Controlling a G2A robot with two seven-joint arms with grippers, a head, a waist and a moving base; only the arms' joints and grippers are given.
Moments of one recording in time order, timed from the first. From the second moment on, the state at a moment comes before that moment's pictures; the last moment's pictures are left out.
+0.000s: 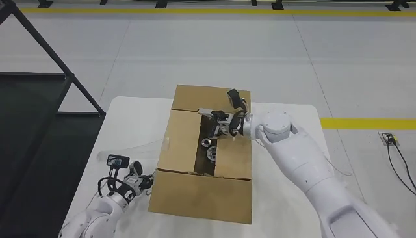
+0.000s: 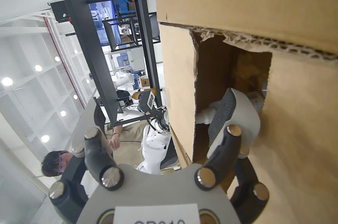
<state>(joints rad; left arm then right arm) 1.34 -1.08 -1.44 -1.61 0.75 -0.25 -0.29 -0.25 -1.47 0.79 -0.61 0.42 -0.03 0.92</state>
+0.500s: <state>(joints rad) 1.36 -1.08 -1.43 -1.63 0.77 -0.26 -0.28 -0.23 -1.51 0.76 -0.57 0.39 -0.05 0.95</state>
